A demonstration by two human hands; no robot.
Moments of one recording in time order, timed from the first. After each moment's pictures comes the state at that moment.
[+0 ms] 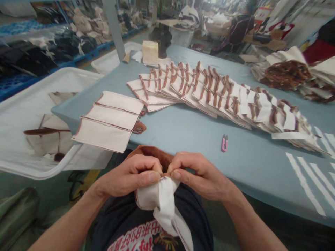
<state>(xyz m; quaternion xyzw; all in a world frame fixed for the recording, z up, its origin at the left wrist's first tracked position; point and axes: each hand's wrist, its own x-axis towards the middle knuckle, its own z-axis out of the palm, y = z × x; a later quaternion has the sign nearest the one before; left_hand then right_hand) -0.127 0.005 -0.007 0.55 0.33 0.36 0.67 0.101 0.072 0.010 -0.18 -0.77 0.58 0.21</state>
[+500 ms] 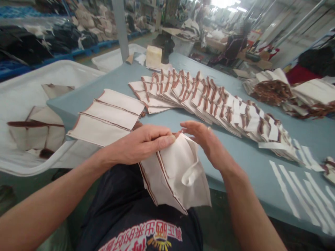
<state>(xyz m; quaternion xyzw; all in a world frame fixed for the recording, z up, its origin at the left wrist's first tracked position) -0.129 0.056 0.045 0.74 0.39 0.33 0.44 0.120 0.122 0.010 -0.33 -0.73 0.53 0.29</state>
